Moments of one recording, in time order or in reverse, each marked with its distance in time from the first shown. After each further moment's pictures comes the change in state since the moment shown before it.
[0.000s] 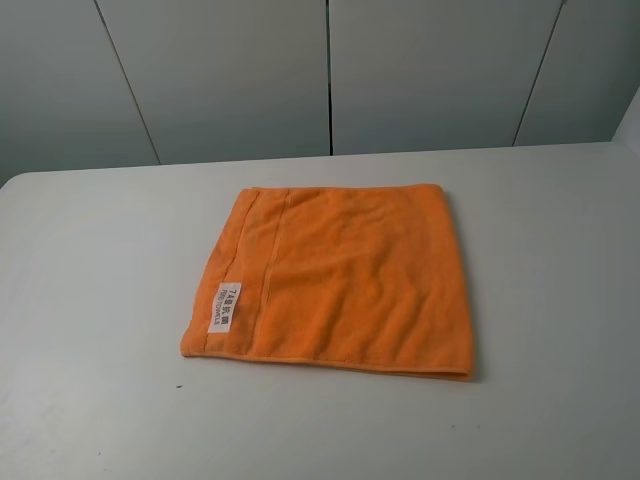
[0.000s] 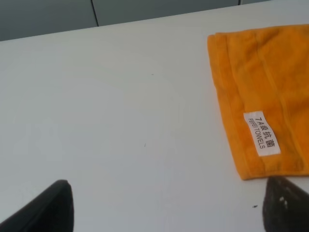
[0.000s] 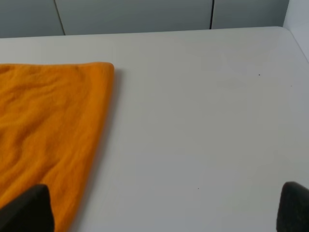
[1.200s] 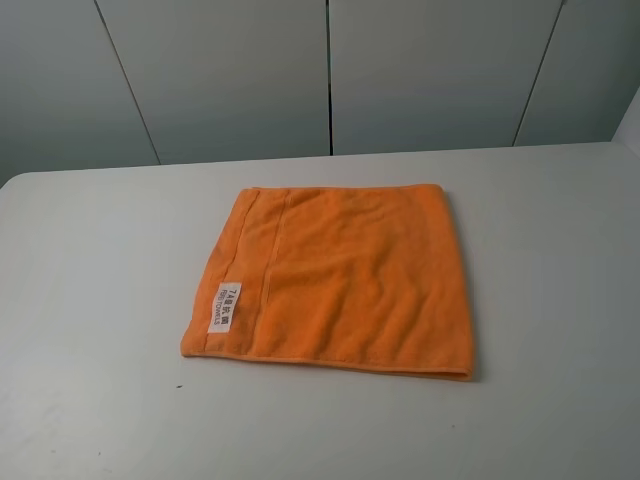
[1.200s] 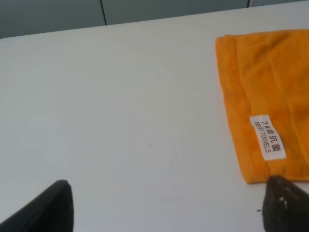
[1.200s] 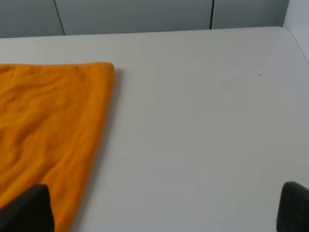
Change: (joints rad) left arm -0.002 0.000 0.000 0.027 -0.006 -0.041; right arm 0.000 0.000 0.000 0.000 0.000 0.000
